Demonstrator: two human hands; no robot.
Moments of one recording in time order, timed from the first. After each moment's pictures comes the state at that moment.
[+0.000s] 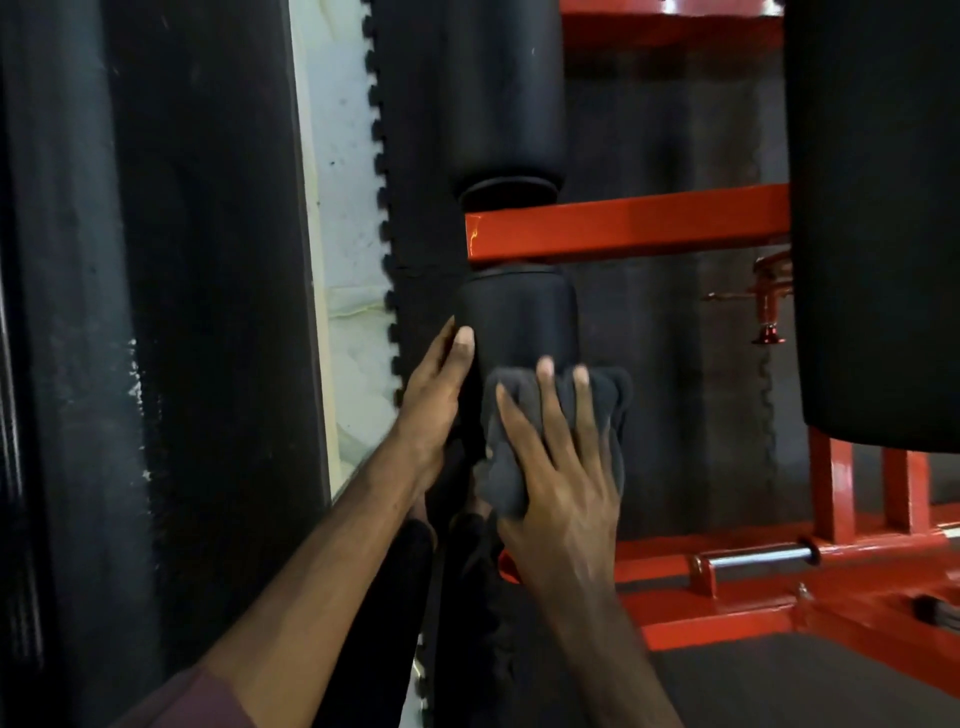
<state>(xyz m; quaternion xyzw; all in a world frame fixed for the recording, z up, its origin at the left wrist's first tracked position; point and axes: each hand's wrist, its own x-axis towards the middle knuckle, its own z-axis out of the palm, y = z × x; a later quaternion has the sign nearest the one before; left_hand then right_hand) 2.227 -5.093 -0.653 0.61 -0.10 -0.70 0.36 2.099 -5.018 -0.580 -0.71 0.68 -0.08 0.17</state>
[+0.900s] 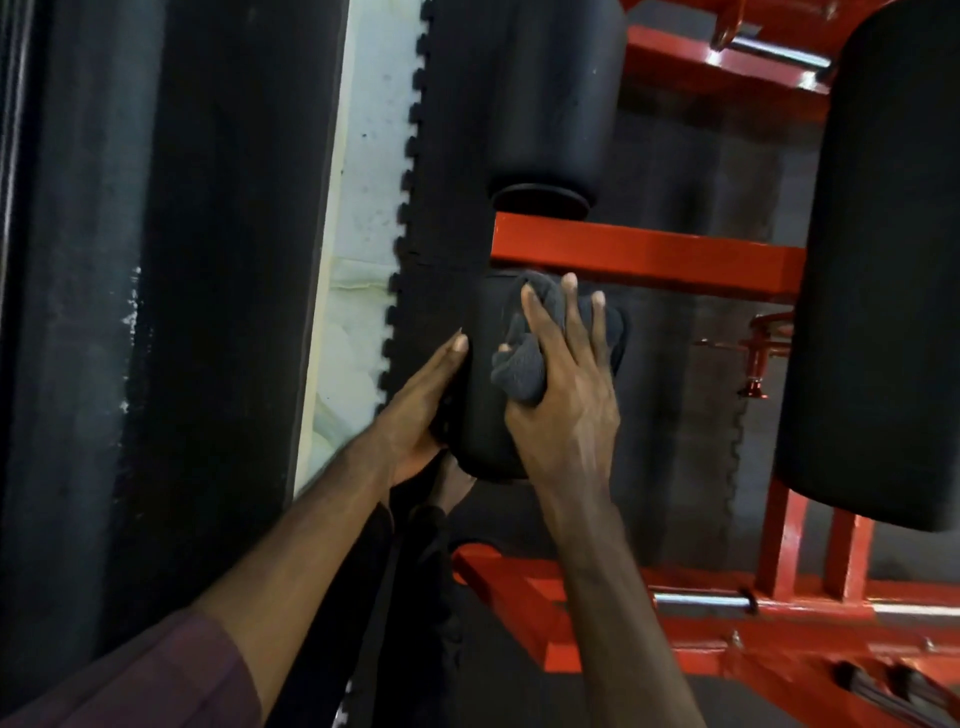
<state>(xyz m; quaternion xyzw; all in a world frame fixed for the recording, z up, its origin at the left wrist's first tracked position) 2.232 -5.080 -0.656 0.47 -0.04 -0.79 0.38 2.087 -5.108 -0.603 -0.72 0.66 -0.11 0.19</state>
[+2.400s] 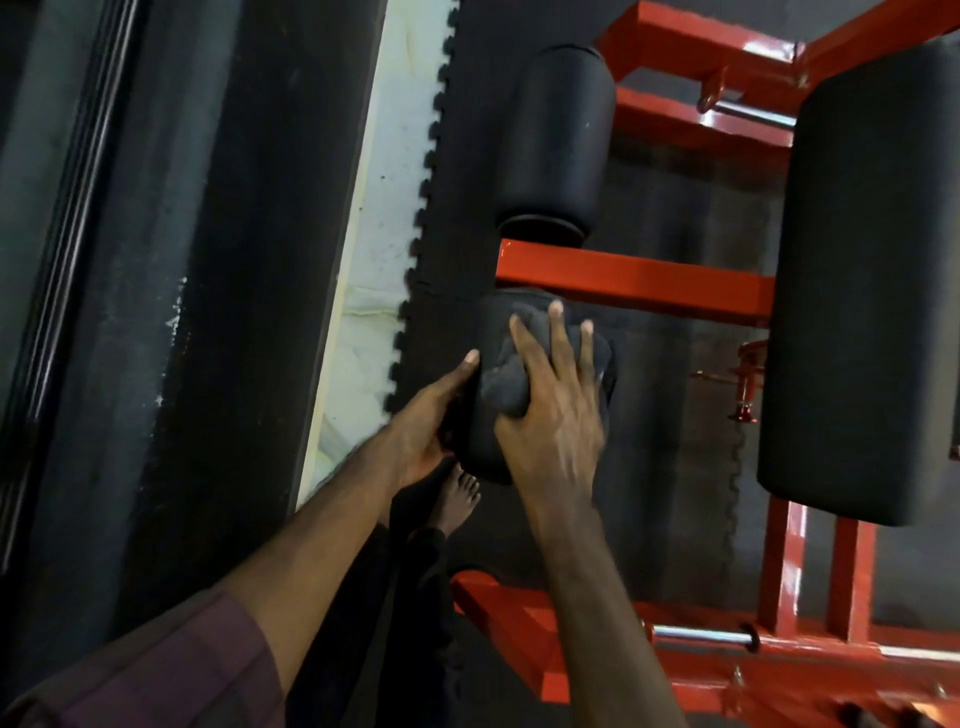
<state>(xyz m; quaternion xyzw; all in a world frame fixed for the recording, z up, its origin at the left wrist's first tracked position) 2.226 -5.078 -0.636 0.51 0.04 -0.78 0.36 2.097 -5.096 -0.593 -0.73 0.66 -0.06 0.17</state>
